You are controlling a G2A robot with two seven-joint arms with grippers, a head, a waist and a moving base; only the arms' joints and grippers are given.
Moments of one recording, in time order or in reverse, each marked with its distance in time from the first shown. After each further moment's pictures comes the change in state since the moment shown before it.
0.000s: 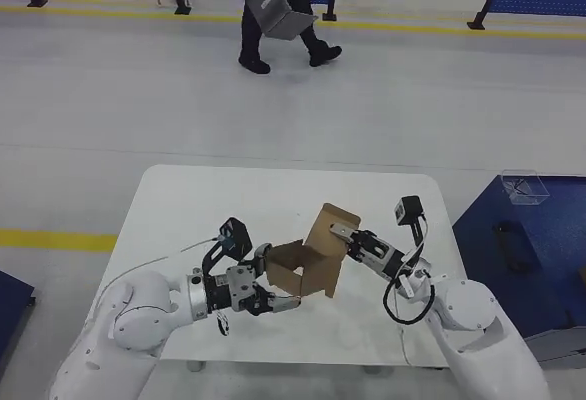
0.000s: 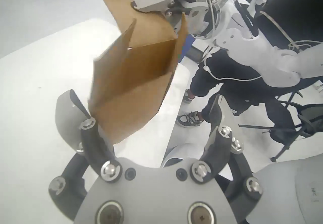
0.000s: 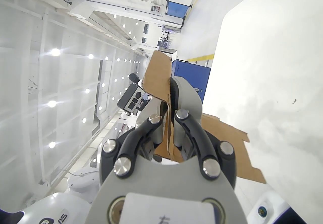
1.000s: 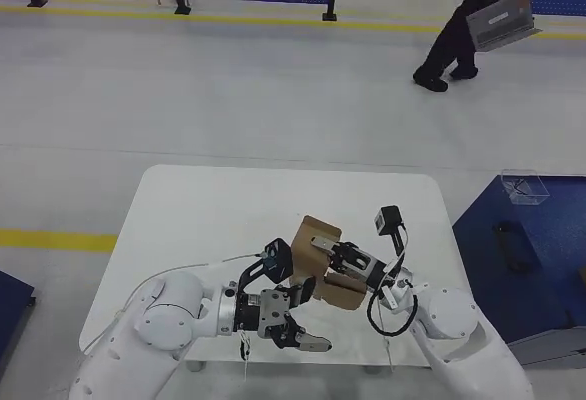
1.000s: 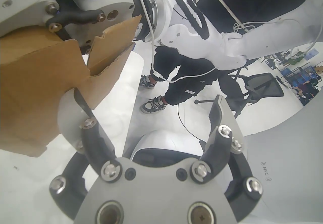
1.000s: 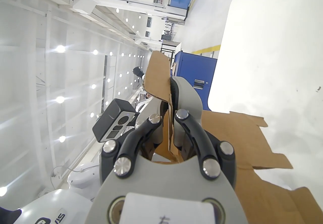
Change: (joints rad) left arm -0.092 0.001 0.179 0.007 -0.226 0.002 -0.145; right arm -0.007 -0.022 -0.071 -0.013 0.022 0.020 0.006
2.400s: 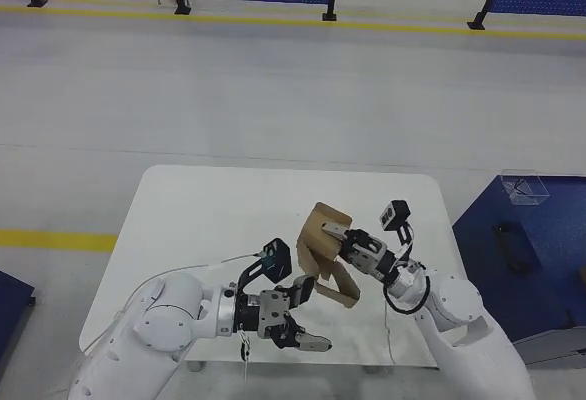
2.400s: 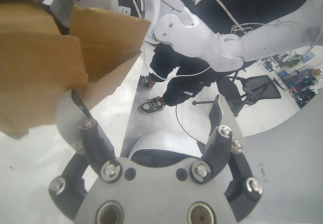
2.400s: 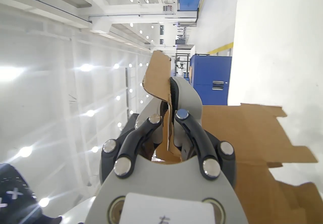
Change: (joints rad) left arm 0.019 0.005 -0.011 -0.010 -0.016 -0.014 0.011; right arm 0.044 -0.018 0.050 0.108 0.294 0.036 0.039
